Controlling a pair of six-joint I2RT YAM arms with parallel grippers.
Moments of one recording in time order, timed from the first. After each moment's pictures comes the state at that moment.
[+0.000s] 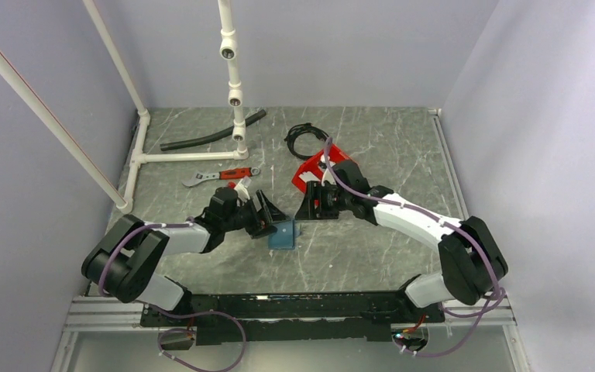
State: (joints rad) left arm -0.53 1.46 0.42 0.53 0.47 -1.07; right arm 0.62 1.42 0.84 -0.19 -0.40 0.59
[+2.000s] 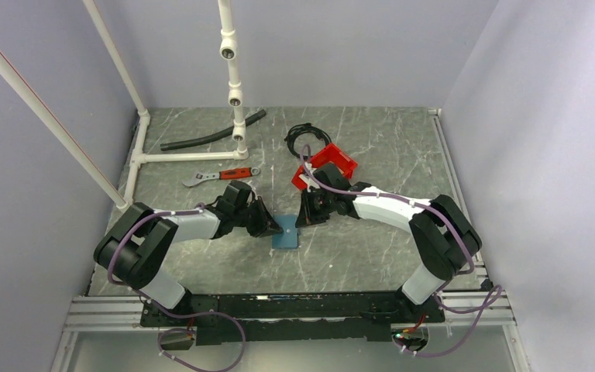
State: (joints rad) left arm -0.56 1.56 0.59 0.17 0.41 -0.99; right arm 0.68 1.61 0.92 -0.22 -0.37 0.52
